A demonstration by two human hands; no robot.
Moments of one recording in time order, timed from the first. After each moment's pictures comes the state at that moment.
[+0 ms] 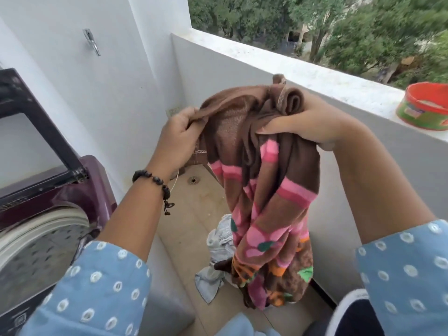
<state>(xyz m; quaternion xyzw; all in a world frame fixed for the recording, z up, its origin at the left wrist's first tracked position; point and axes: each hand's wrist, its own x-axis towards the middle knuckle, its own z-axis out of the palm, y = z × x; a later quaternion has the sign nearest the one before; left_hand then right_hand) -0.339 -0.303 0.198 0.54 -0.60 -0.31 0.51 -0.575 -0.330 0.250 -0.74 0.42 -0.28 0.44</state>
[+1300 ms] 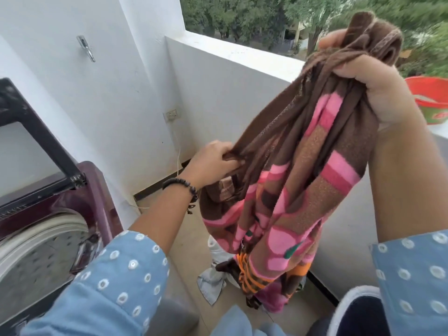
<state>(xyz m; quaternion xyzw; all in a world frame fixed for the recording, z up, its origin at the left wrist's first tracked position) -0.386 -0.317 0.167 0.60 -0.75 -0.20 0.20 -0.634 -0.332 0.256 -0.56 0.17 -0.57 0.57</state>
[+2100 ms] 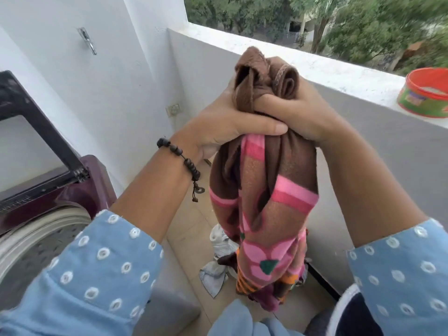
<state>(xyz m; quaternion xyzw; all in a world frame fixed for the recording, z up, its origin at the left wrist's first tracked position) -0.414 -0.303 0.243 0.40 -0.64 -0.52 0.40 -0.566 -0.333 0.238 -0.75 0.33 -0.44 0.37</state>
